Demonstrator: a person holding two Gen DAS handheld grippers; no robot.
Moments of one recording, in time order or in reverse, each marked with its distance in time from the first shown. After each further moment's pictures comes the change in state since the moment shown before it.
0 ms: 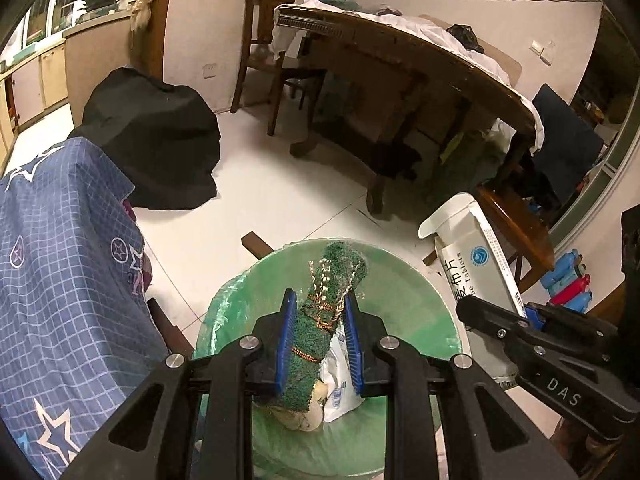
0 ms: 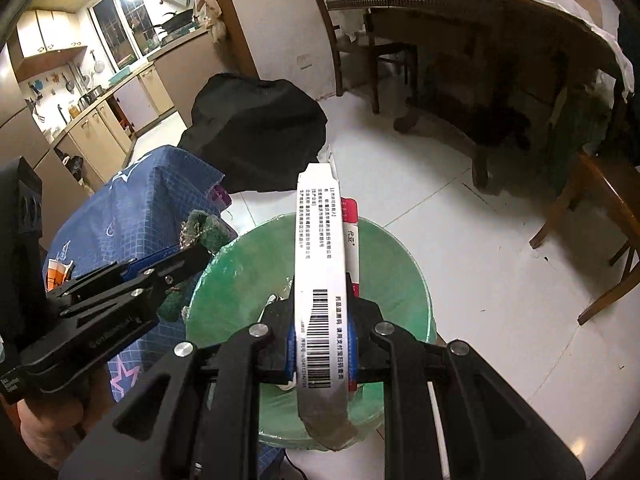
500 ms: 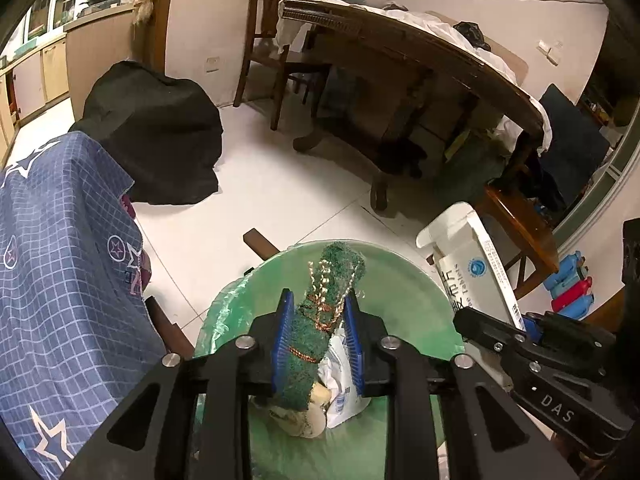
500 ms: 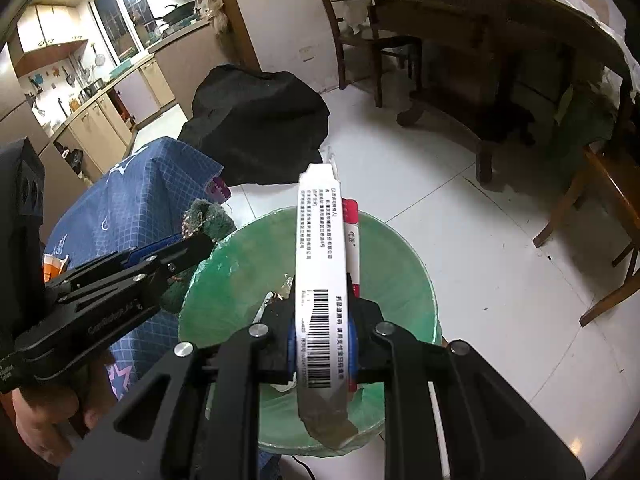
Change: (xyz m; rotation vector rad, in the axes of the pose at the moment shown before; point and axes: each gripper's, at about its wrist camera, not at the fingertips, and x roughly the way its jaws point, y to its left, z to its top) left arm 0.013 0.009 0.006 -0.015 0.019 0.008; right arm 0.011 0.001 0.004 -0.017 0.023 0.003
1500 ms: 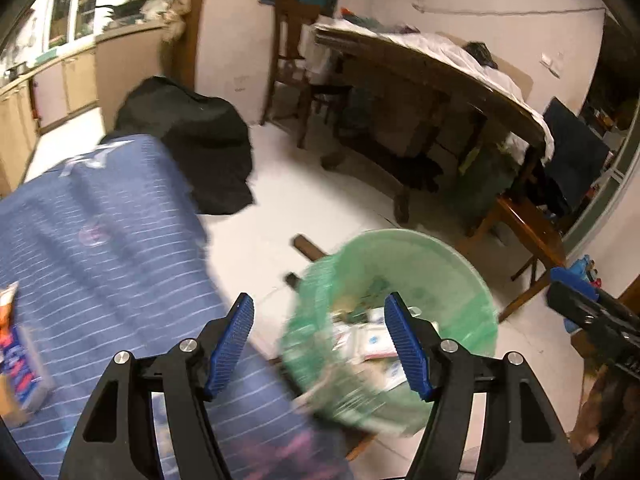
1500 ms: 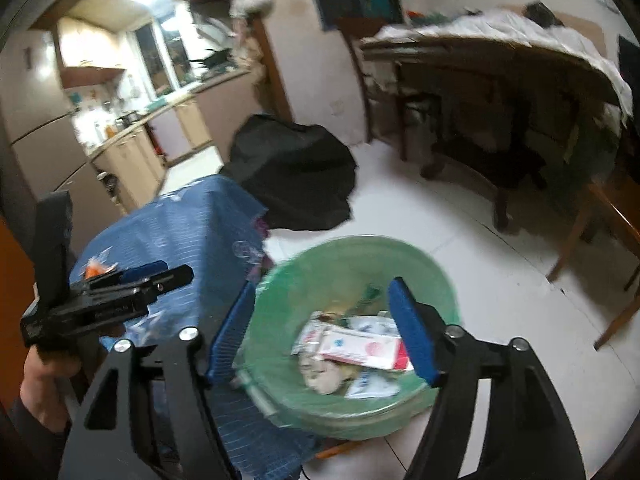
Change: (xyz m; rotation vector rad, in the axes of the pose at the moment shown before) left arm -0.111 0.084 -0.054 -0.007 -0.099 0.082; right arm -0.076 0.045 -0.052 -0.063 -0.234 0.104
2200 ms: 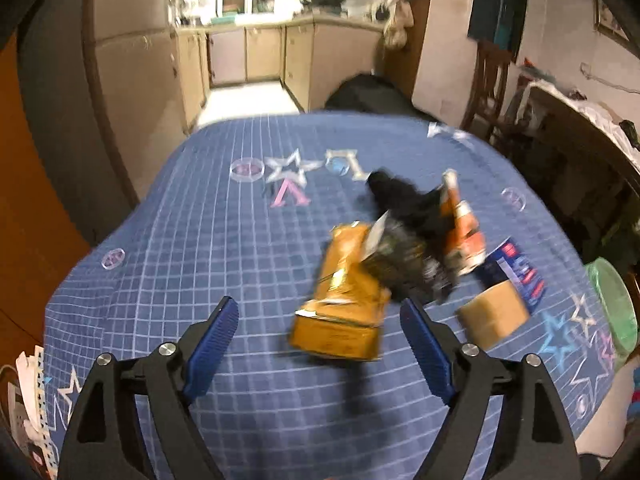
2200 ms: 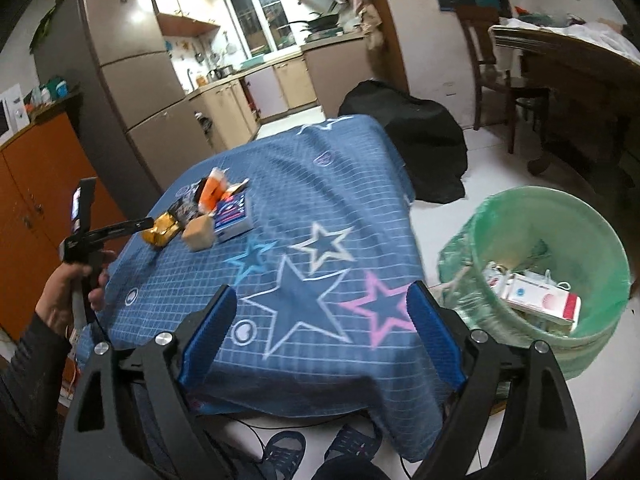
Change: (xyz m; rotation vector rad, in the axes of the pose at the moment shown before) left arm -0.197 0.362 -0.139 -0.306 -0.022 0.447; right arm 0.019 0.172 -0.075 -0.163 0.110 0.274
